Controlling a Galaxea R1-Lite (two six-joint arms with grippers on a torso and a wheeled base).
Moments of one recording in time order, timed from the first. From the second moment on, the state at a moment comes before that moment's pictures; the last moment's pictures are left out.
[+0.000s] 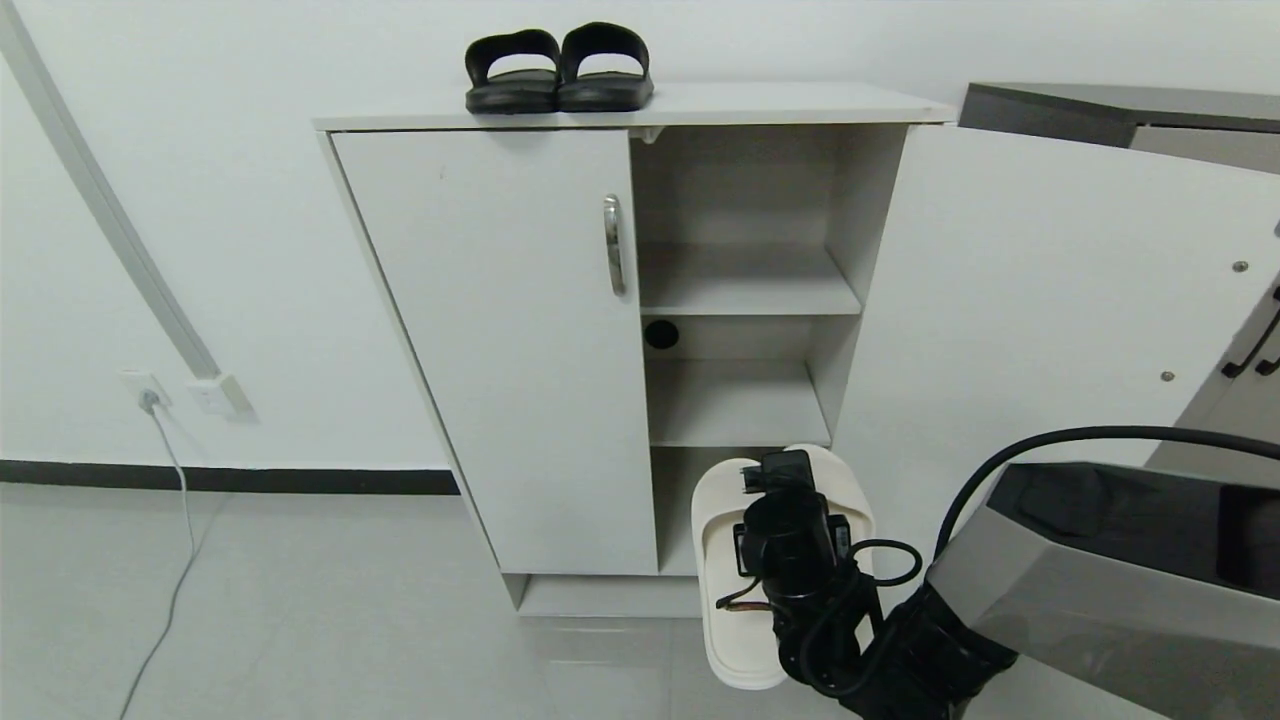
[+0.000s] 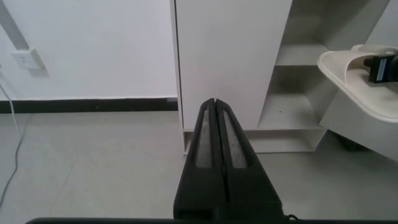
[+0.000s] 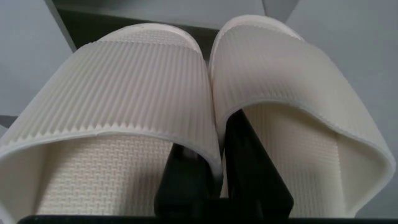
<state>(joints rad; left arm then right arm) 0.00 0.00 0.00 0.00 0.00 0.00 0.82 2.29 -0.95 -1.03 -0.84 0.15</state>
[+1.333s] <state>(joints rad) 0.00 0.00 0.00 0.00 0.00 0.00 0.76 2.44 -1.16 -1.37 -0.79 -0.11</state>
